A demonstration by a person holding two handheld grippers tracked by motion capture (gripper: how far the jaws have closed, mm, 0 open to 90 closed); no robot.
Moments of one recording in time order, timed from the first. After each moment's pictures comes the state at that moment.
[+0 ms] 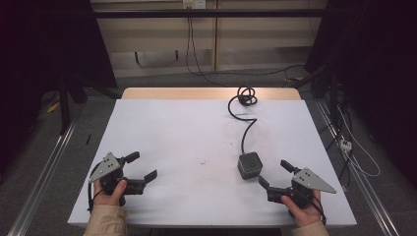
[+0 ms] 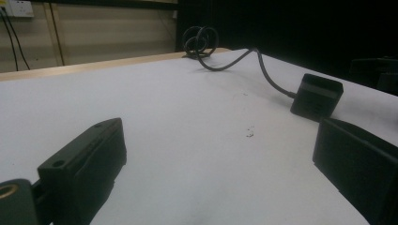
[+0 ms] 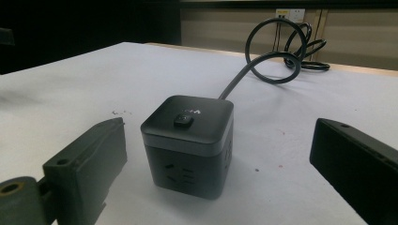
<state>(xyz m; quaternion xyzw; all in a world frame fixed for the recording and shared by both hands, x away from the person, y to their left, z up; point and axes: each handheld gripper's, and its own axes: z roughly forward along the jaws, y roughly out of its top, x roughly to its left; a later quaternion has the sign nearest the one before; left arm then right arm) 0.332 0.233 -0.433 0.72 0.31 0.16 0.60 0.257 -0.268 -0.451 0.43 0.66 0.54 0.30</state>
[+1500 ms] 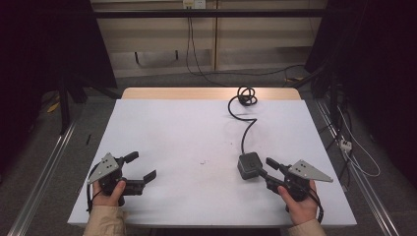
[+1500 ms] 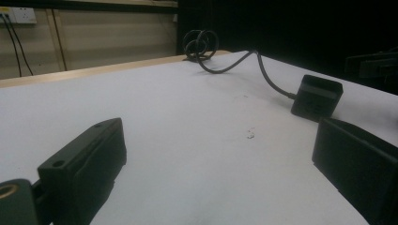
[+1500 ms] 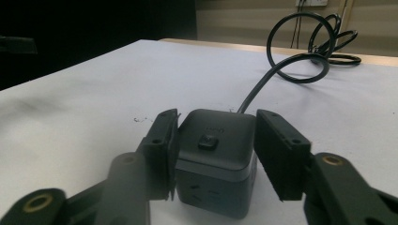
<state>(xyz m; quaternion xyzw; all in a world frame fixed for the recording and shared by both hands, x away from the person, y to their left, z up) 0.330 0.235 -0.431 0.72 0.30 0.16 0.60 0.269 -0.259 -0.433 0.43 0.68 0.54 0.25</state>
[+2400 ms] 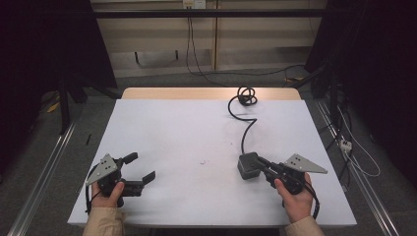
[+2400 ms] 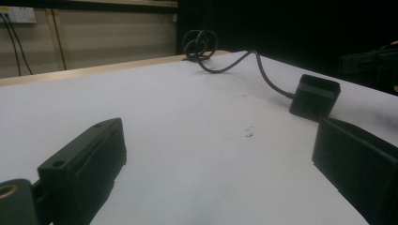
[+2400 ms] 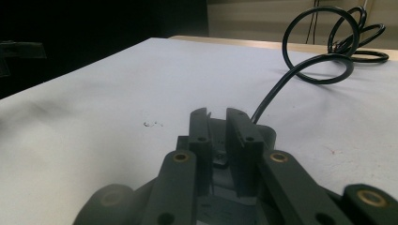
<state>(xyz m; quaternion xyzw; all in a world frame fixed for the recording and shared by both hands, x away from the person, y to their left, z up) 0.328 0.237 -0.431 0.72 0.30 0.16 0.60 0.284 -0.253 -0.429 0.43 0.68 0.55 0.22</state>
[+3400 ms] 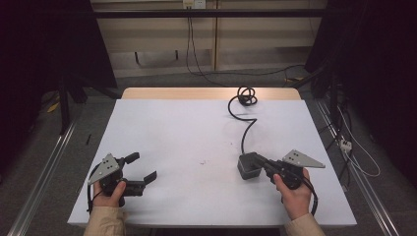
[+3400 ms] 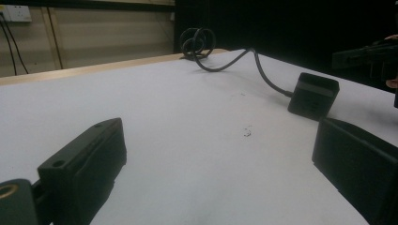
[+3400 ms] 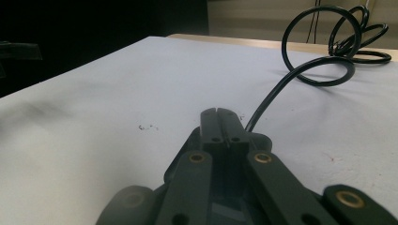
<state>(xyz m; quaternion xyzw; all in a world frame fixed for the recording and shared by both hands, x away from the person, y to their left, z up) 0.329 0.234 -0.433 0.72 0.30 0.16 0.60 0.296 -0.252 -0.428 0.43 0.69 0.54 0.21</state>
